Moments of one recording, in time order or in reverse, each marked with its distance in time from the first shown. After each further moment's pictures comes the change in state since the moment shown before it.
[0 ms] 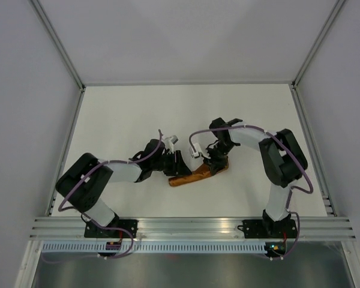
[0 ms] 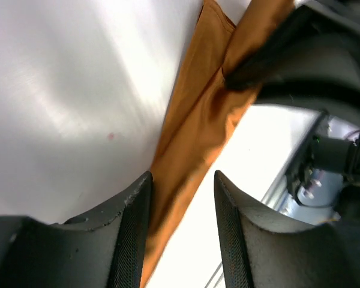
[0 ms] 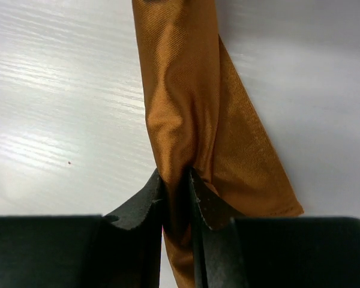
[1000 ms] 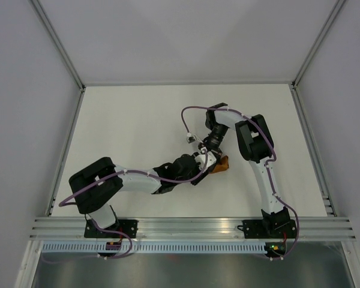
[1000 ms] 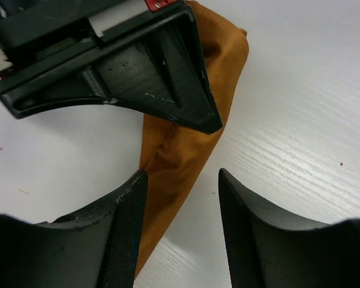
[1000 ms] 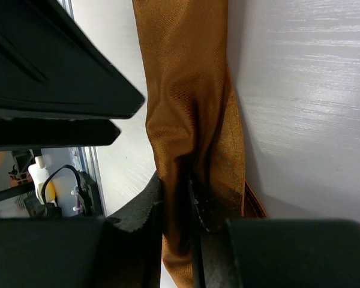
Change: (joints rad) left arm -0.397 0.010 0.117 0.050 -0.618 0.783; right arm -0.076 0.604 0.698 -0.702 -0.127 0.066
